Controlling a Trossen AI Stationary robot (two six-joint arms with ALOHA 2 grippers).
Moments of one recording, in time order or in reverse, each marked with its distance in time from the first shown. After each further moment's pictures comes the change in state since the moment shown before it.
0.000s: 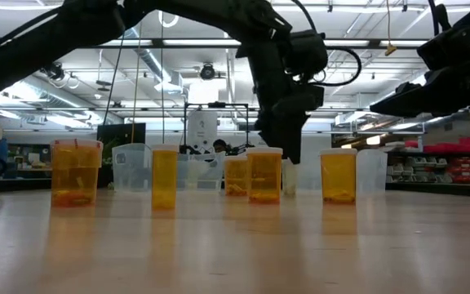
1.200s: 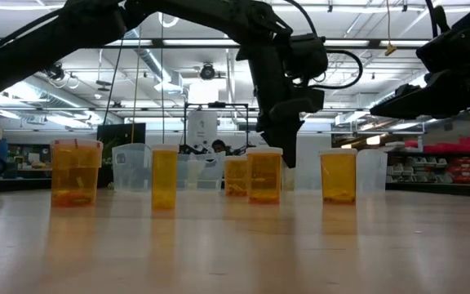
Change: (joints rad) left arm 0.001 0.006 0.001 -0.005 0.000 0.045; right arm 0.000 0.015 0.000 -0.002 0.000 0.000
